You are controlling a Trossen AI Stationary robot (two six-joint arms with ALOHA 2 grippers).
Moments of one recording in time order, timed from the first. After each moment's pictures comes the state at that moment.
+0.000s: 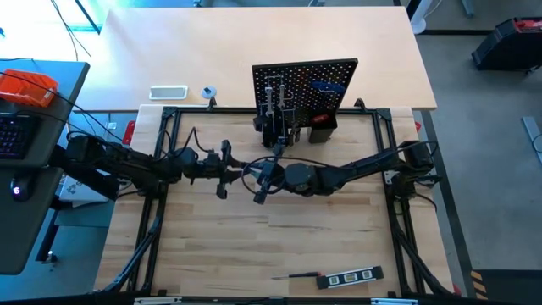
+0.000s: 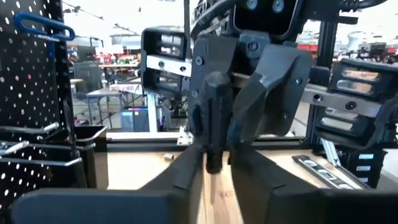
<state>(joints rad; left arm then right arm) 0.05 1.22 0.32 1.04 0.05 0.01 0.15 1.84 1.26 0.48 0.51 -0.12</state>
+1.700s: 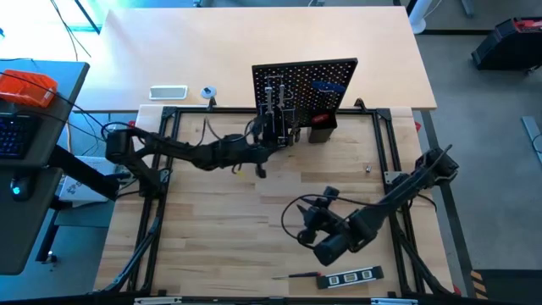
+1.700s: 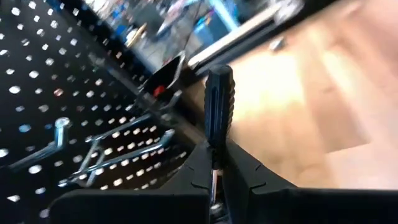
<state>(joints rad) 0.18 1.64 0.78 0.64 -0.20 0.66 0.62 1.70 1.26 -0.70 1.05 0.62</state>
